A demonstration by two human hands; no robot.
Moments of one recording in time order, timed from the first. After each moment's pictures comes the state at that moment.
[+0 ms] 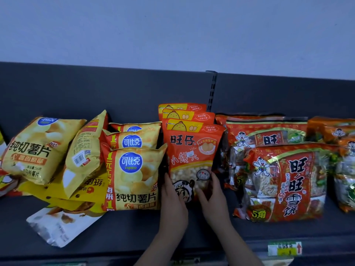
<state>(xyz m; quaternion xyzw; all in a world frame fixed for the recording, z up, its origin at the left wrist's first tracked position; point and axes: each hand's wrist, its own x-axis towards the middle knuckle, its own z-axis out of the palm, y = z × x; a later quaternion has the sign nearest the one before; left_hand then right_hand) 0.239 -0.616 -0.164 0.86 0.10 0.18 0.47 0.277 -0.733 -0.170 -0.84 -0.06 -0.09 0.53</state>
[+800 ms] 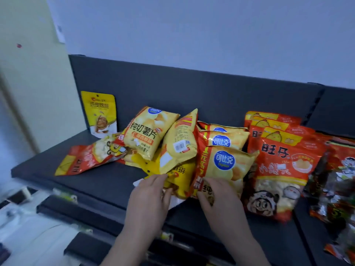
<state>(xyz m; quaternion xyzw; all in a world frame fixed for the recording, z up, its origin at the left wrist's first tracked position) 0.105 -0.410 -0.109 0.93 0.17 0.28 0.16 0.179 -0.574 -0.092 -0.90 -0.30 -0.11 0.28</state>
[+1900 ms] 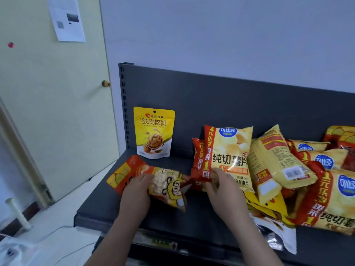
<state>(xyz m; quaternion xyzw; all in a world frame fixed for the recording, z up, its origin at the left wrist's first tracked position) 0.098 -0.032 -0.158 0.93 0.13 0.26 0.23 0.156 -0.258 -0.095 -0.94 -0.16 -0.11 0.28</state>
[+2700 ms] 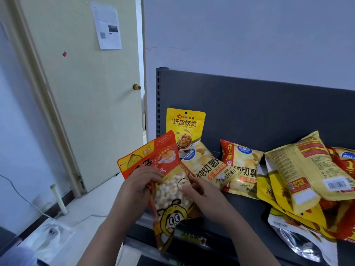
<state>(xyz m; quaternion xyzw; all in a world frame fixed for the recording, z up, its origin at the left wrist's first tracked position) 0.015 0.019 -0.114 0.87 0.00 0.40 0.29 0.119 -0.178 -0.101 -0.81 -0.30 0.21 0.46</state>
